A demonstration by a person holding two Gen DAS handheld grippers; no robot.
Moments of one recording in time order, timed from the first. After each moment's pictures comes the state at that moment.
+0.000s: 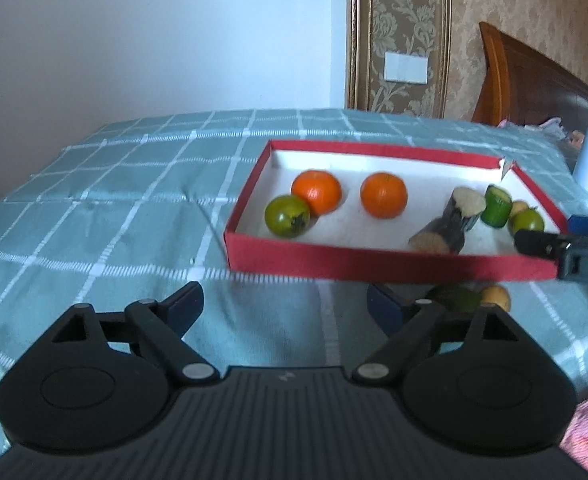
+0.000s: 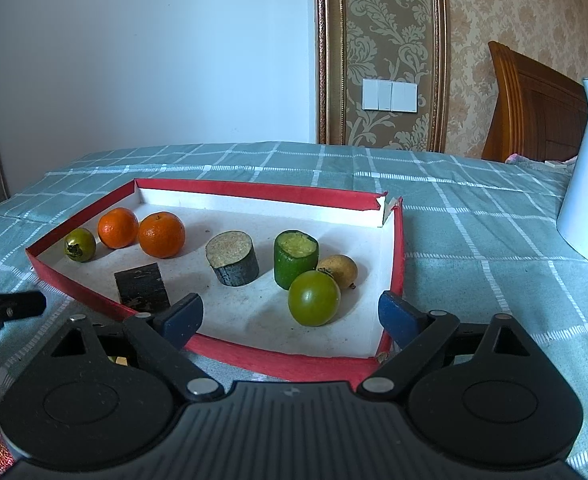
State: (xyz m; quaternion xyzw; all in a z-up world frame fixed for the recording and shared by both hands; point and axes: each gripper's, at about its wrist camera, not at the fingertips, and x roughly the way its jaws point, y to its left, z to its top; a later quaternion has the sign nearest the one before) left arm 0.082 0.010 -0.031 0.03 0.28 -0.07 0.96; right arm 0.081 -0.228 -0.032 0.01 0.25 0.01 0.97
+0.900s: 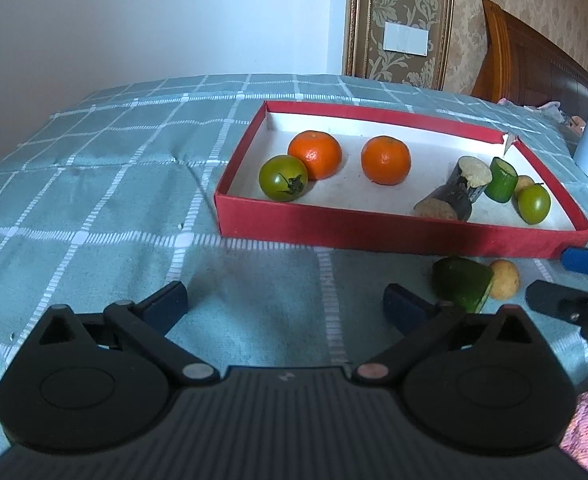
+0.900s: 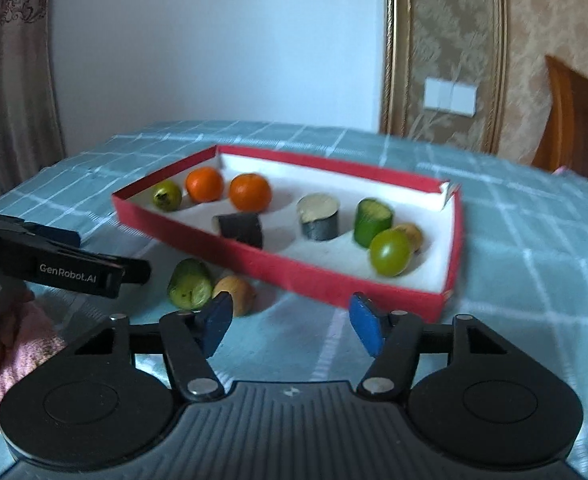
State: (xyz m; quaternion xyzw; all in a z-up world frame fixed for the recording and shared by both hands) left arm 0.091 0.014 -0.043 0.02 0.33 -0.08 0.94; right arm 0.038 -0.197 -0.037 -0.02 0.27 0.10 0.96
